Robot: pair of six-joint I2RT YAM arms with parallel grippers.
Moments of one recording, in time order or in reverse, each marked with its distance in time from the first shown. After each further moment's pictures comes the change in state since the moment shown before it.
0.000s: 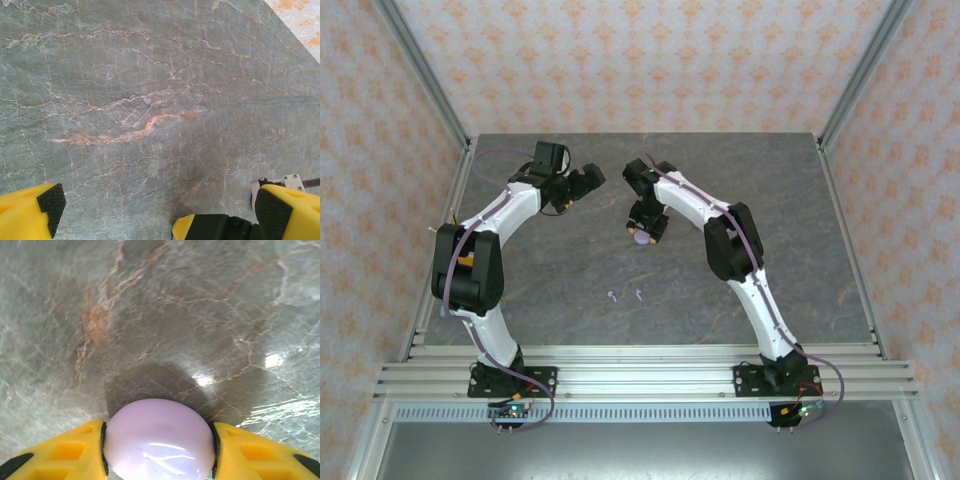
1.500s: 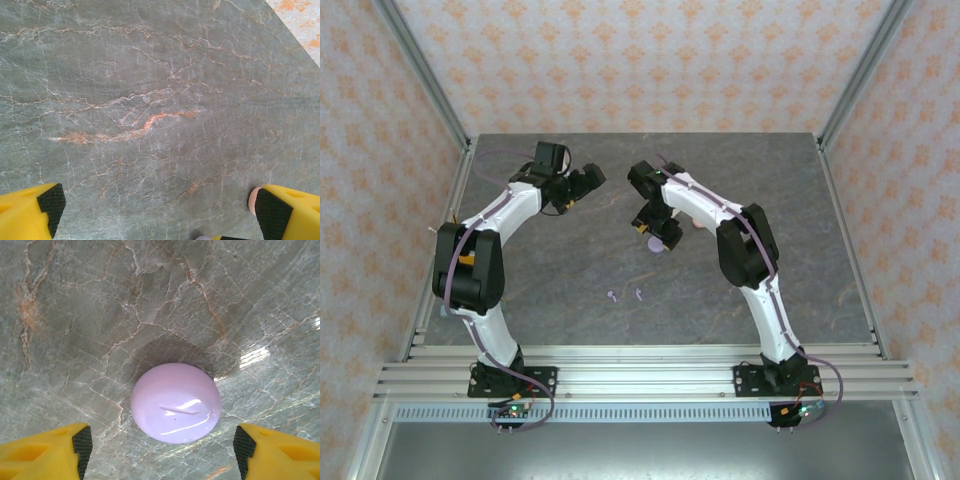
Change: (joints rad) left arm 0.000 0.013 0.003 0.005 0.010 -0.025; right arm 0.009 -0.176 -0.199 0.012 0.092 0.240
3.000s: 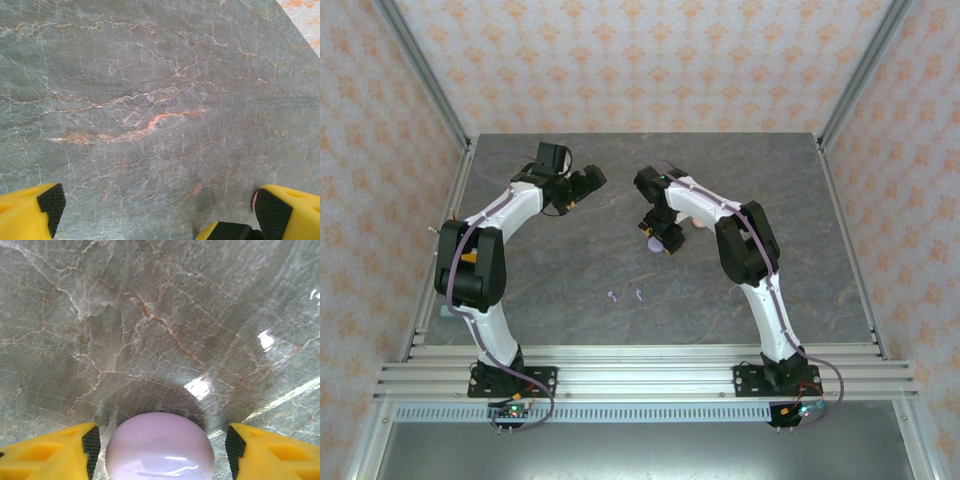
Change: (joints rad) left arm 0.000 0.019 0.002 0.004 0.002 0.000; right arm -0.029 0.018 -0.082 0.080 -0.011 0.092
